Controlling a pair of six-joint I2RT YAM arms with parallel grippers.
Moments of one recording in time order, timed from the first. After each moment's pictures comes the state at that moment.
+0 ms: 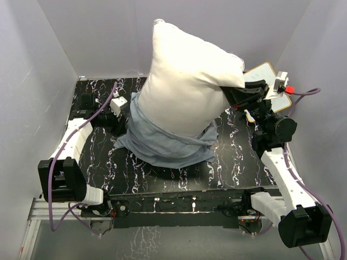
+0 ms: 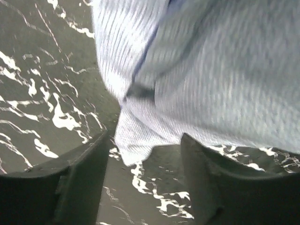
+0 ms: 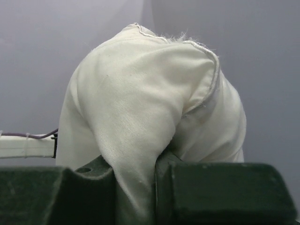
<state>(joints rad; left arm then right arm) 0.03 1.40 1.08 -0.69 0.61 0.70 0.13 1.00 0.83 1.02 -0.63 0.75</state>
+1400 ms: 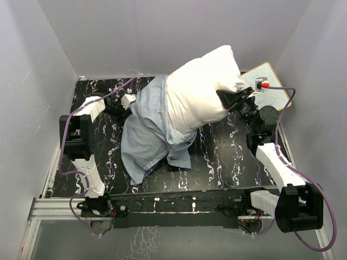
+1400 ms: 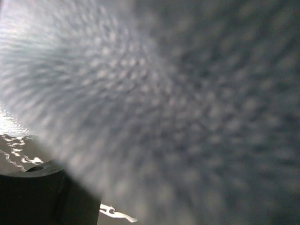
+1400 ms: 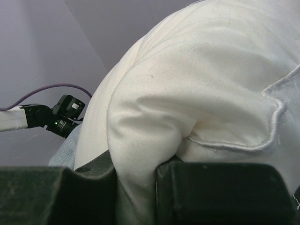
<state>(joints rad) 0.00 1.95 1.44 -0.69 0.48 0.95 0.09 1.11 0.69 0.73 -0.48 0.57</state>
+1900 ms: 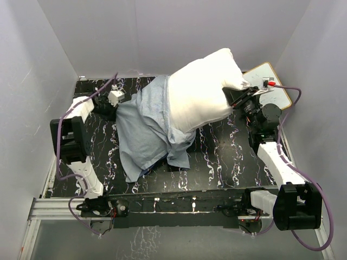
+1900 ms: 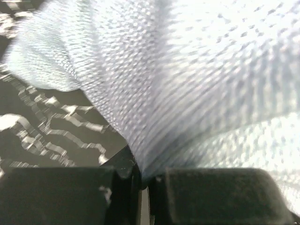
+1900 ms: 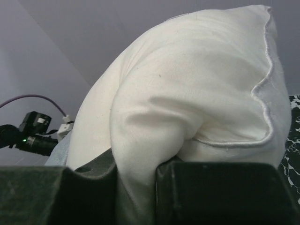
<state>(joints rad) 0.11 1.96 1.46 -0.74 0.51 0.84 0.03 1.12 0.69 0.71 -0.43 0.62</state>
